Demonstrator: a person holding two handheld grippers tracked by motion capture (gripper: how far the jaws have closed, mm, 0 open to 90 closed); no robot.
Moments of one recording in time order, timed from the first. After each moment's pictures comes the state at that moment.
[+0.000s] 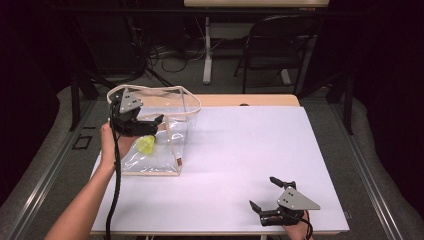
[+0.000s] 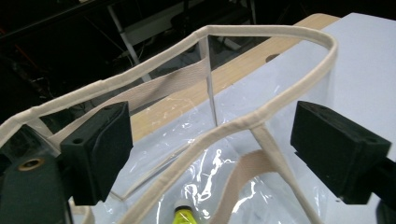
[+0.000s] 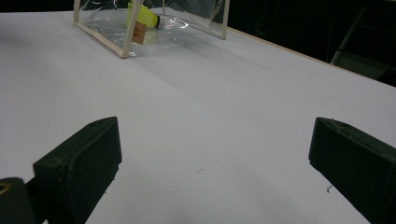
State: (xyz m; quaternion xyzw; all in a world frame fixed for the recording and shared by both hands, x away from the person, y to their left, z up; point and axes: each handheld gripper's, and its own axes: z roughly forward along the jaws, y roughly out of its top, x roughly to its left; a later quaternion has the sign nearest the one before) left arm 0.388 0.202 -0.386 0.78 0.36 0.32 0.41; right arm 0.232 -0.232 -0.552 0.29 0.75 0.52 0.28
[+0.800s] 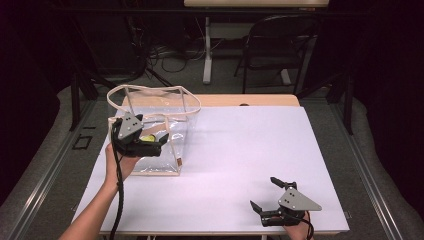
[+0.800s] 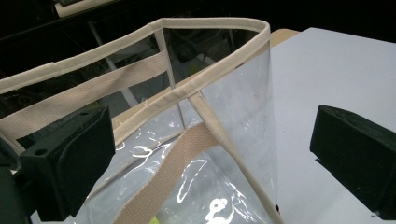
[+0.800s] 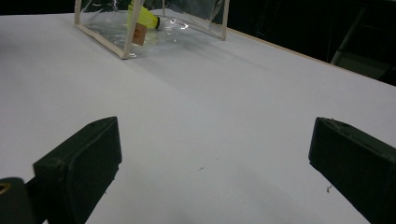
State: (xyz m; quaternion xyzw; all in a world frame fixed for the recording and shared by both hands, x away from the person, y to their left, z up) left arm 0.350 0.199 -0.417 0.76 0.33 0.31 0.46; right arm 0.232 -0.234 -0.552 0.29 0.75 0.52 0.28
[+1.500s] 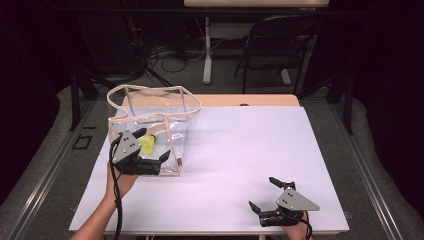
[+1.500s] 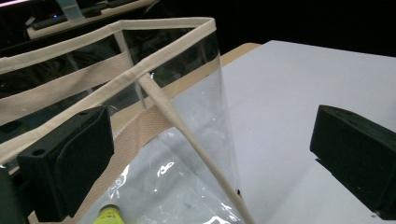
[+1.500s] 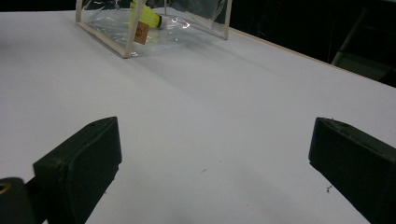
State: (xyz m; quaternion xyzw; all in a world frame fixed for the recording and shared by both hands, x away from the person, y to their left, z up) left arm 0.320 0.203 -0.446 0.76 0.28 0.30 0.51; right arm 0.232 -0.230 -0.552 0.29 0.76 0.52 0.28
